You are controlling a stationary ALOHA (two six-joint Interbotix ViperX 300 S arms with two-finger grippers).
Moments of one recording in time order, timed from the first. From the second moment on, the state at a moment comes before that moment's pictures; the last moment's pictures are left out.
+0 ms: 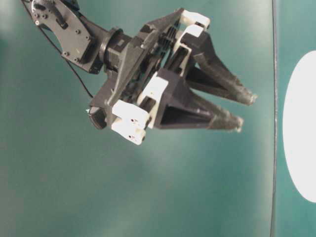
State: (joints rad) left arm 0.00 -1.03 1.15 0.01 -0.10 0.04; right arm -0.05 0.02 0.29 0.15 0.67 0.90
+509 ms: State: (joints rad) left arm 0.00 -1.03 1.15 0.01 -0.10 0.04; right arm -0.02 0.08 0.28 0.17 0.71 1.15
